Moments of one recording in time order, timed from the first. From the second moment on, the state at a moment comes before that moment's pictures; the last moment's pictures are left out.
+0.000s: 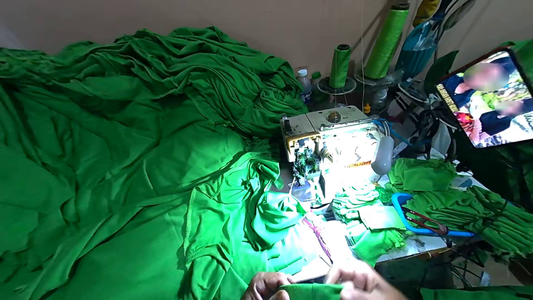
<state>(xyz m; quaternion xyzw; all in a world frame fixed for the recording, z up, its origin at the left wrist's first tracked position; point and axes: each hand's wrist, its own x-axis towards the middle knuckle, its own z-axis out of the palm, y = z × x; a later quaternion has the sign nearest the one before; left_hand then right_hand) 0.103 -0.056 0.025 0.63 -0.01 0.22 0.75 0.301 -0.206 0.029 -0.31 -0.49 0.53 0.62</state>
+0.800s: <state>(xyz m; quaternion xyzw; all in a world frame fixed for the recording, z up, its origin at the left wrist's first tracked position) 0.108 -0.037 0.047 0.72 0.11 0.44 0.52 0.289 -0.143 0.037 -0.46 -0.59 0.10 0.66</state>
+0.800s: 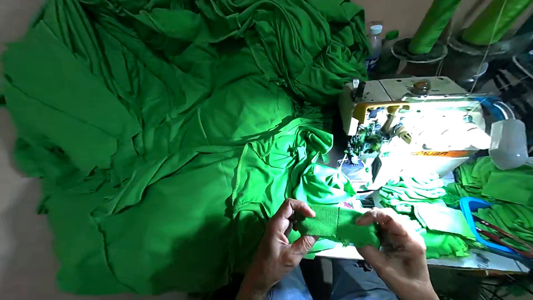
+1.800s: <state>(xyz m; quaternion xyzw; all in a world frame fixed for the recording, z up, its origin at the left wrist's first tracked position) 0.106 -0.078 0.029 0.51 0.05 0.17 0.84 0.309 -0.136 0.022 -0.24 -0.56 0.49 0.62</state>
